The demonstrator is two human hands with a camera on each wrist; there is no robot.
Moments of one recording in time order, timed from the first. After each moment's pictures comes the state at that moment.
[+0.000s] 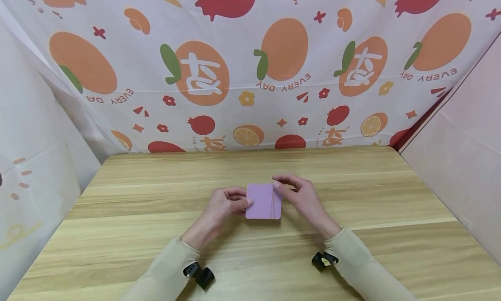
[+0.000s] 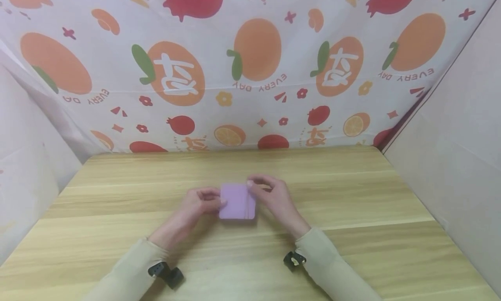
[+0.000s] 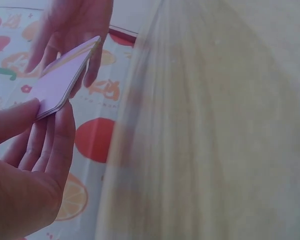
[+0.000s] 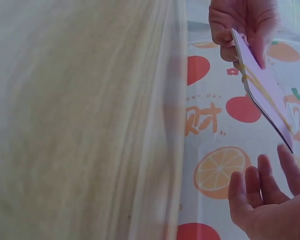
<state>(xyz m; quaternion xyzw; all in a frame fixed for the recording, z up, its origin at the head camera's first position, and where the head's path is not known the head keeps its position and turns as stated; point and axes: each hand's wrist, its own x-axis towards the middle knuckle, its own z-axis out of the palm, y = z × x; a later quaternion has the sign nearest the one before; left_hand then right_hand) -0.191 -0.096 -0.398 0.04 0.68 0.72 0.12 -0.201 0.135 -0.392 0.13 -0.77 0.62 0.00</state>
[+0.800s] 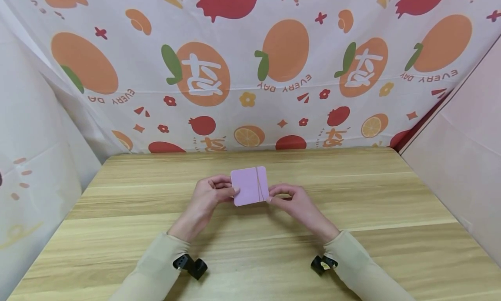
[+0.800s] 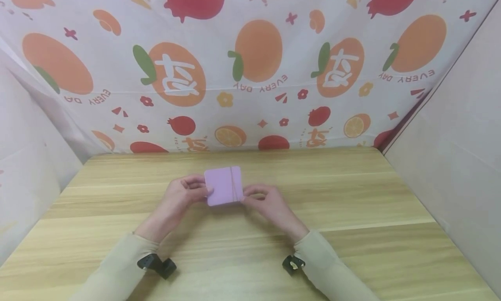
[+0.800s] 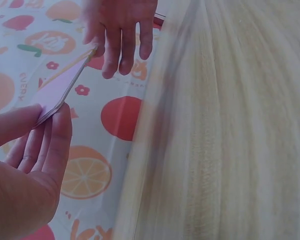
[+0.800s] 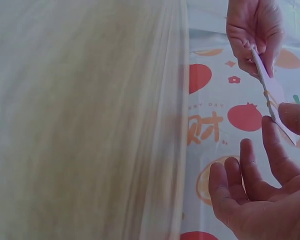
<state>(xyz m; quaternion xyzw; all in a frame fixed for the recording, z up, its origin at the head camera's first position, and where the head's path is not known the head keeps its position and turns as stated) -0.199 -0.119 -0.372 0.00 0.66 0.74 0.07 -0.196 0.125 -0.396 0.15 -0.80 0.58 -0.06</state>
